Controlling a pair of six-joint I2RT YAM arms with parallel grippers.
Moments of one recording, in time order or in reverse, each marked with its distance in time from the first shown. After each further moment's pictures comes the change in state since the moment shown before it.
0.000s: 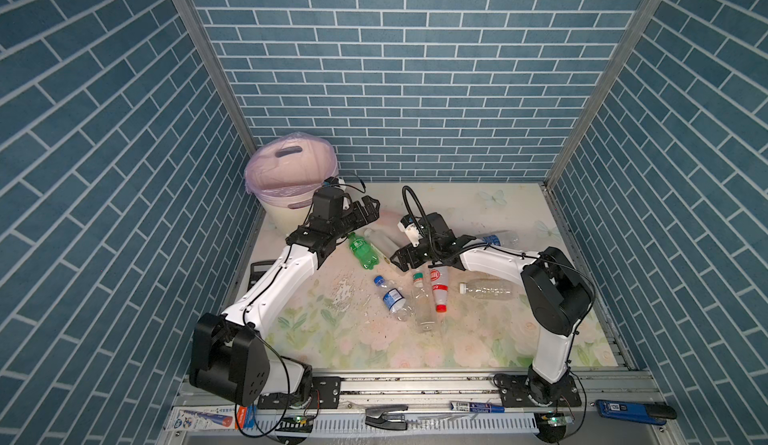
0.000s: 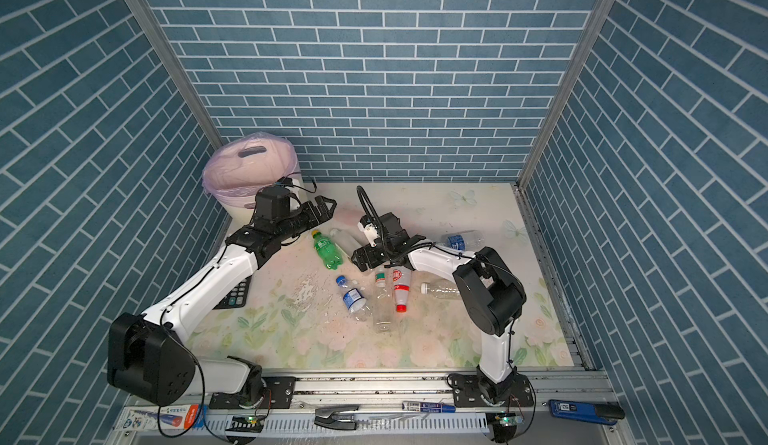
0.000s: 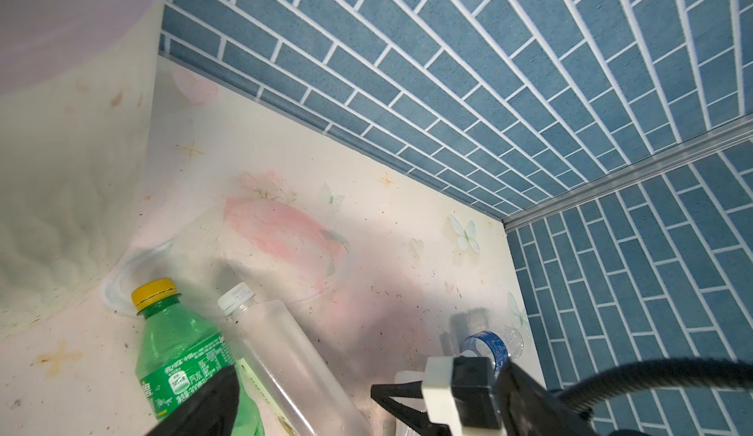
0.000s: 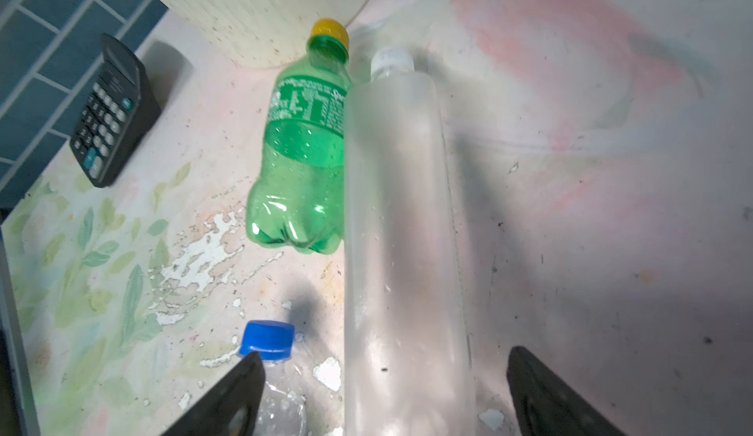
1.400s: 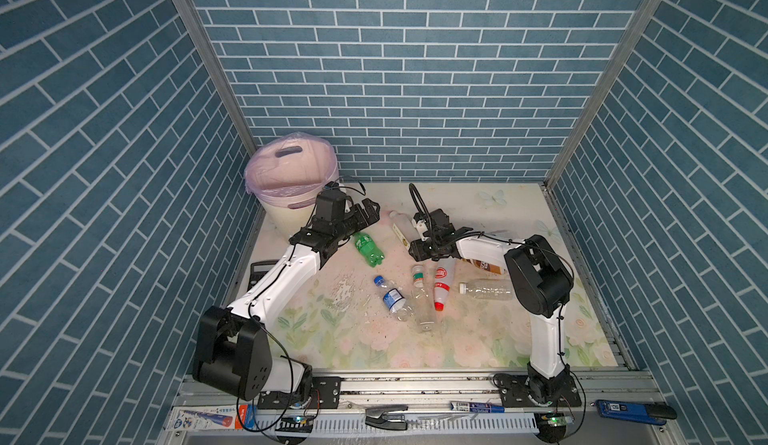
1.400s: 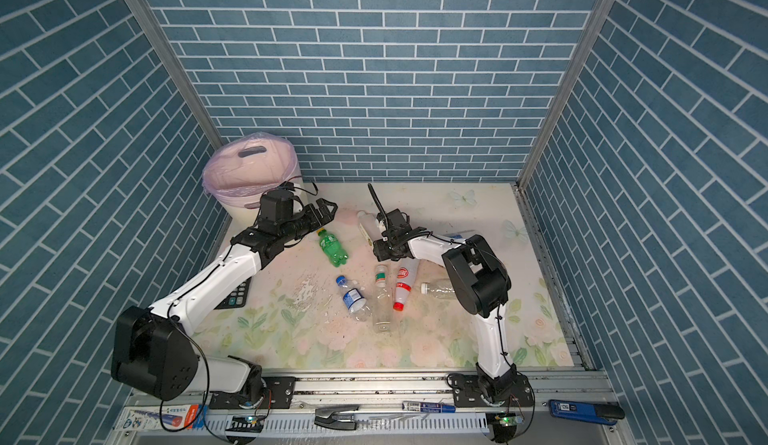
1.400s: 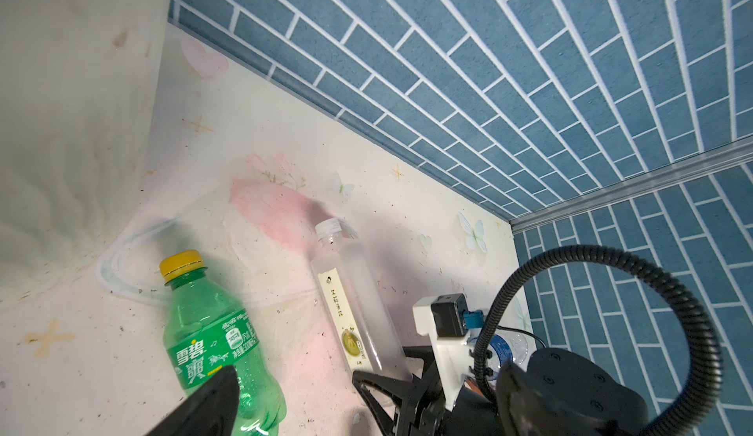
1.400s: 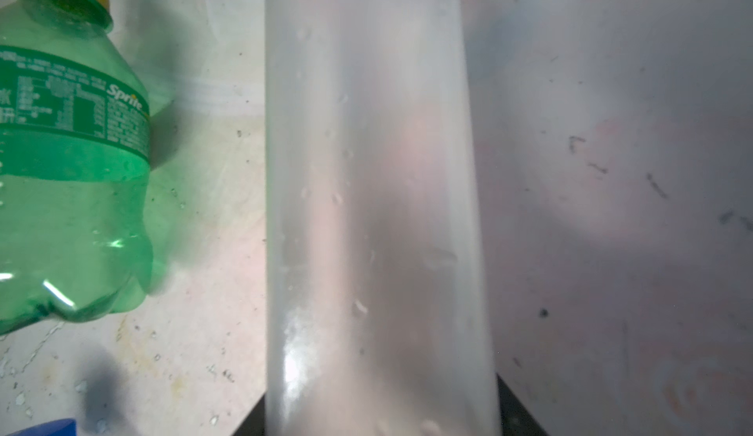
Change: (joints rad) left arm 0.001 0.026 -0.030 0.022 0.004 -0.051; right arm -0.112 0.151 0.116 -0.104 0.145 0.045
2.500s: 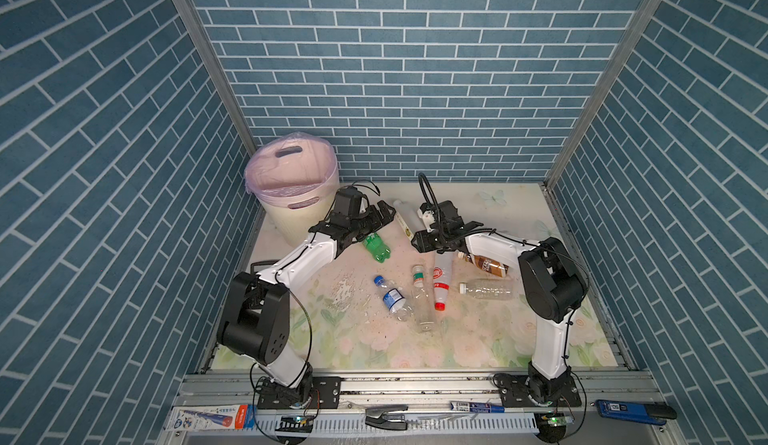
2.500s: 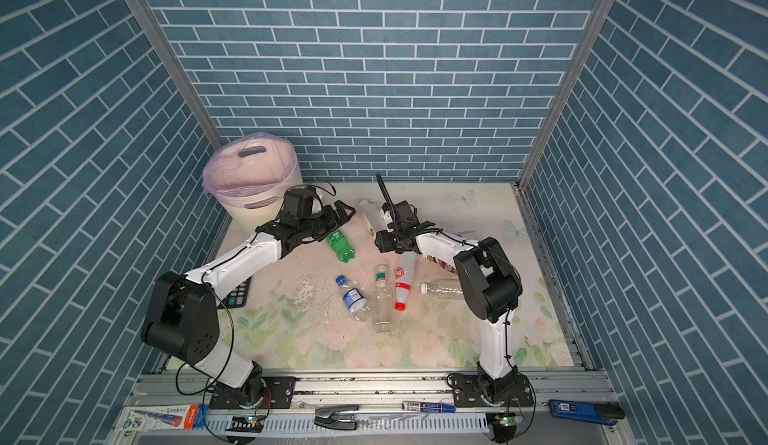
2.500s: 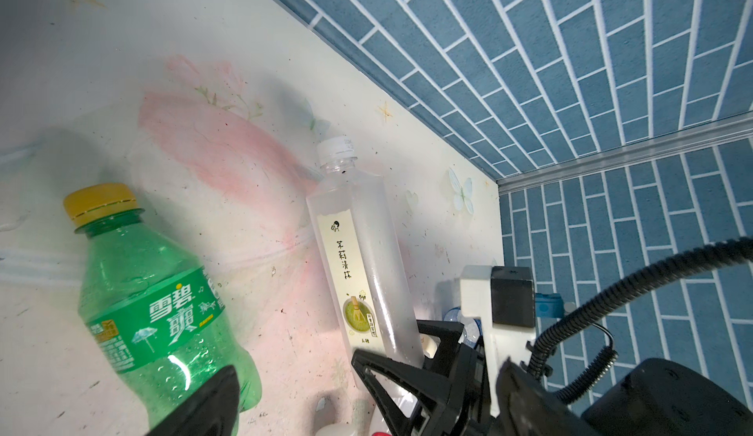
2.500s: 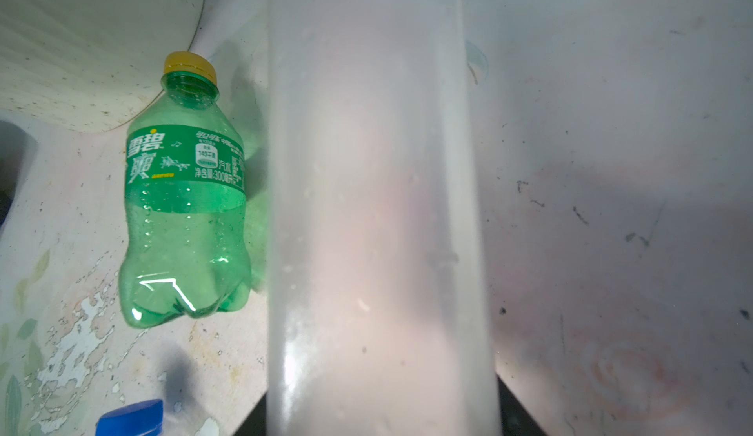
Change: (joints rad) left arm -0.041 0.197 0.070 0.045 0.127 -0.095; right arm -0.028 -0.081 0.001 -0.007 -0.050 0.026
